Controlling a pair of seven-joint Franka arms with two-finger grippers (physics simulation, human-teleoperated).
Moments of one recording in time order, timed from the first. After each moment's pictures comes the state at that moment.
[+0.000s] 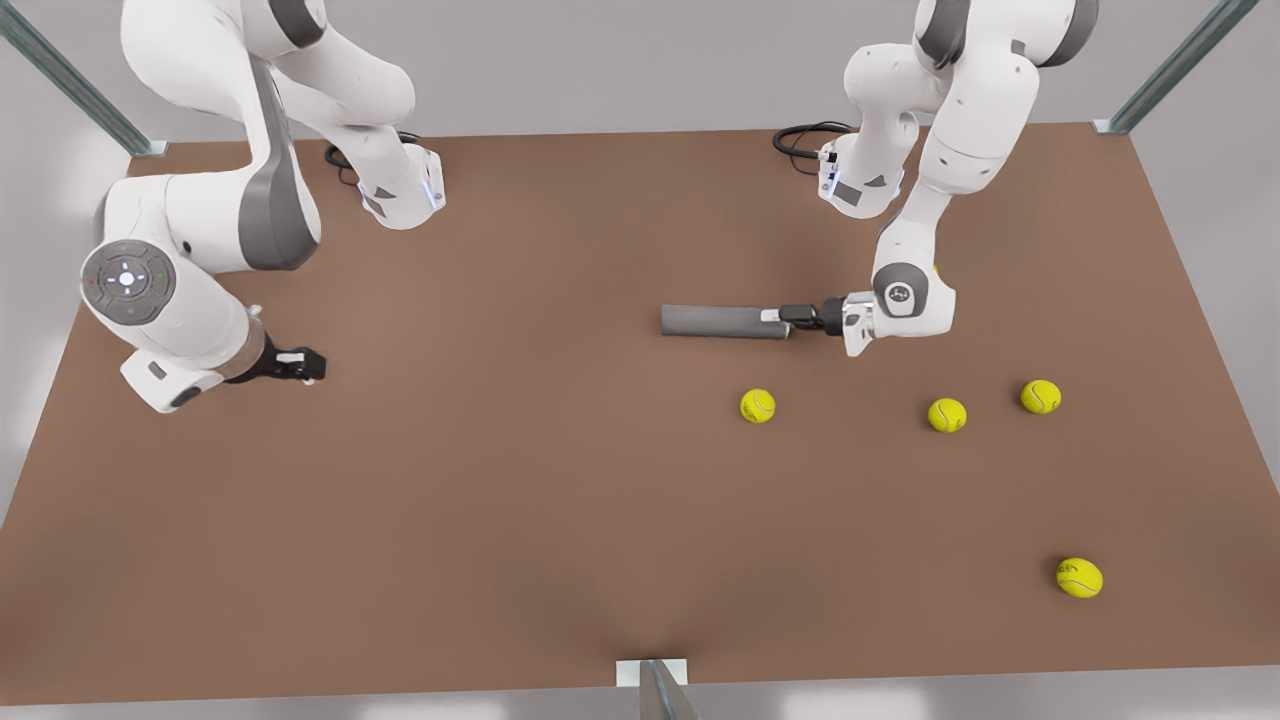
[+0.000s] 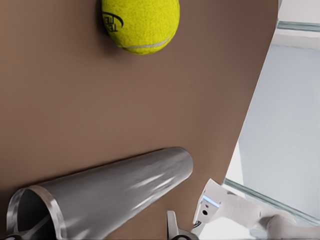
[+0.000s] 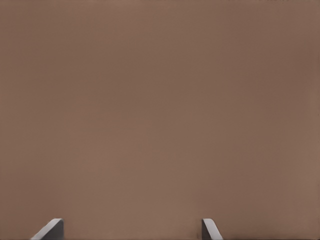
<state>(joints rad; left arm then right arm) -0.14 0.33 -0.05 -2.50 -1.36 2.03 0.88 -0.11 0.26 0.28 -1.34 -0.22 1.44 0.17</state>
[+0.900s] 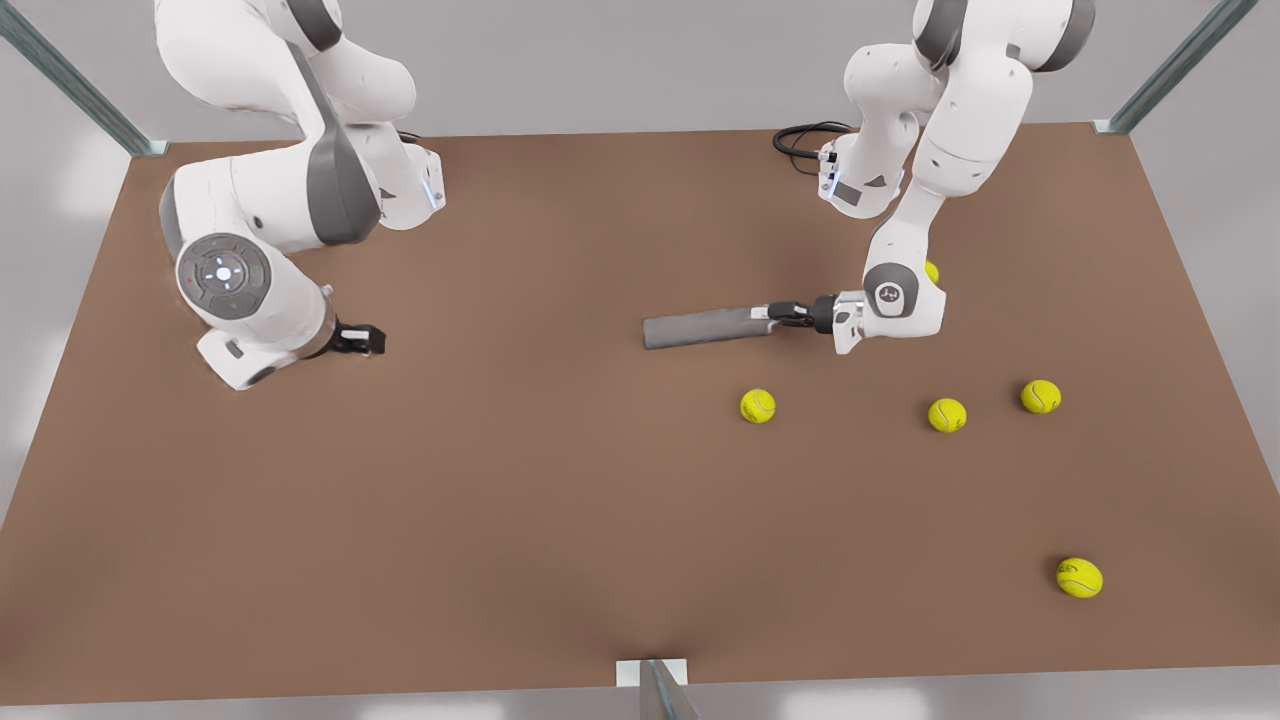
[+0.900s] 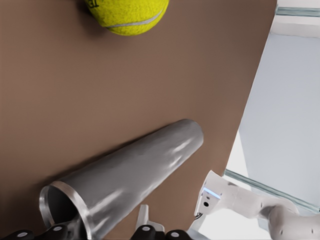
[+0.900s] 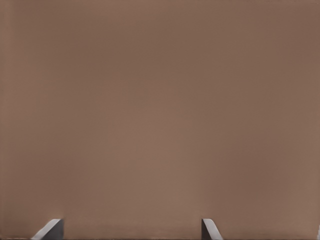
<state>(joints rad) -0.14 0.35 -0.08 -2.50 -1.37 2.03 0.90 0.04 0.31 0.31 -1.23 -0.21 1.25 0.34</state>
